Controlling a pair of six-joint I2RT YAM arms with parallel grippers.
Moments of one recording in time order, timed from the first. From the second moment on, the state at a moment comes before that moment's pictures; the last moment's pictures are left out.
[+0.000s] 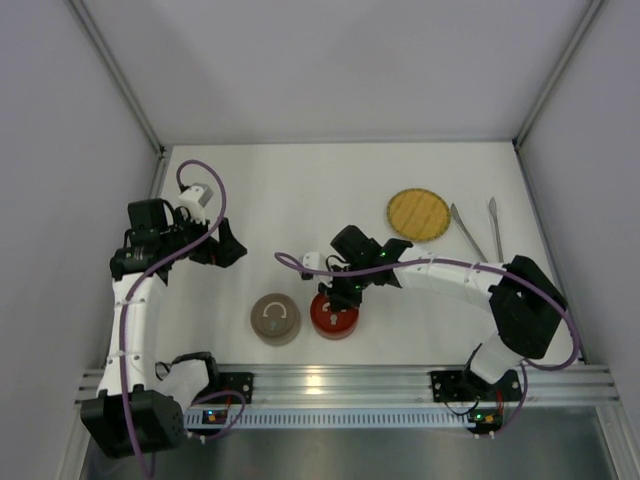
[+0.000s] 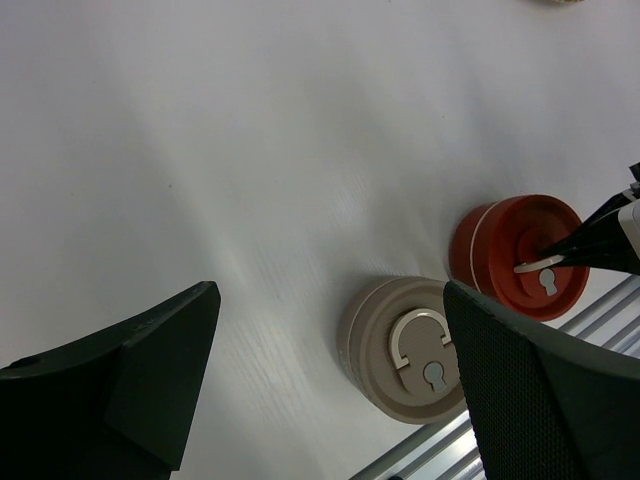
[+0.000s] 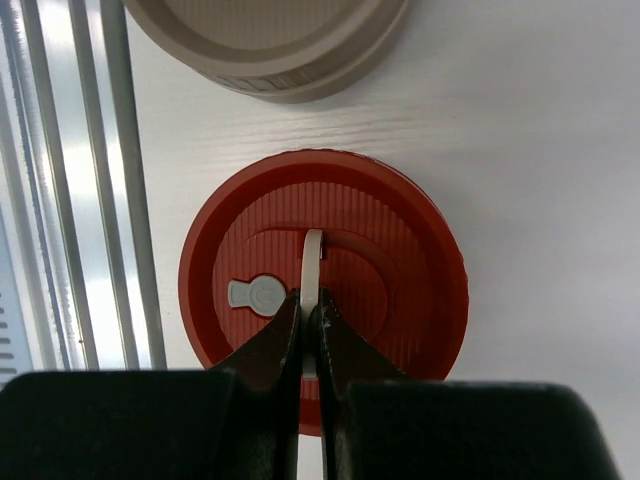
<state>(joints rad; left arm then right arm) 0.15 1.01 1.00 -0.76 0.67 0.17 0.91 1.59 1.06 -0.52 -0.46 -0.42</state>
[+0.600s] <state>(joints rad) 0.15 1.01 1.00 -0.77 0.68 0.18 0.94 1.61 1.09 -0.61 -0.53 -0.50</state>
